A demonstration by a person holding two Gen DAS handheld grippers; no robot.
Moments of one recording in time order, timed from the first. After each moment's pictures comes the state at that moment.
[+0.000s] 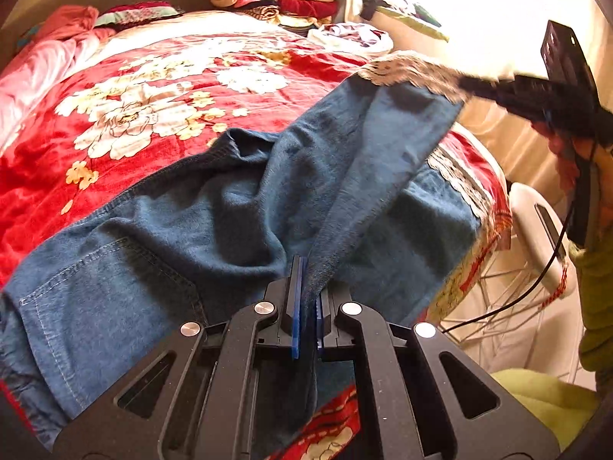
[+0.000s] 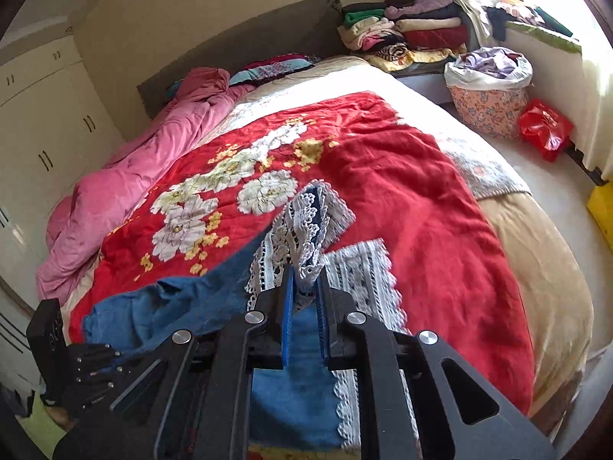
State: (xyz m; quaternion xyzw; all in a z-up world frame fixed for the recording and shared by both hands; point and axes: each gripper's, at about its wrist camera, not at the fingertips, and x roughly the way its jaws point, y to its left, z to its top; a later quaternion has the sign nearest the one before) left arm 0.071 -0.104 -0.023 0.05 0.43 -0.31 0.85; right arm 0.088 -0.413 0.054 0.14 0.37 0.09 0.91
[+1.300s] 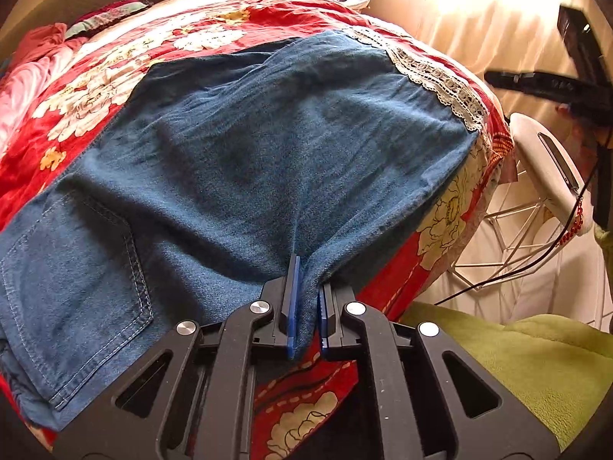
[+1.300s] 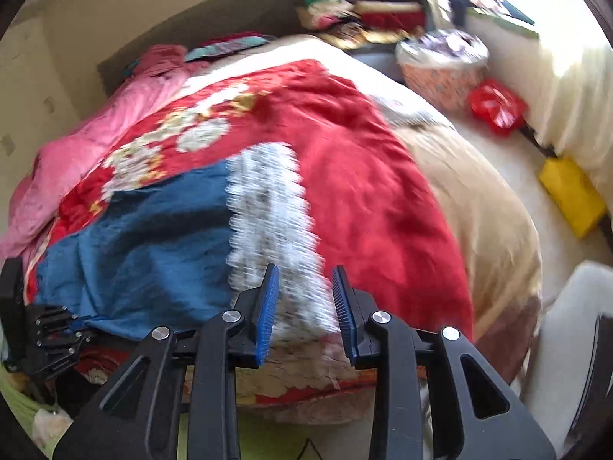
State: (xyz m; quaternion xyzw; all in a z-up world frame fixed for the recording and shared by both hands) left arm 0.038 -0.135 -0.054 0.14 0.47 -0.31 0.81; right arm 0.016 -0.434 0.014 0.08 0.40 0.03 0.91
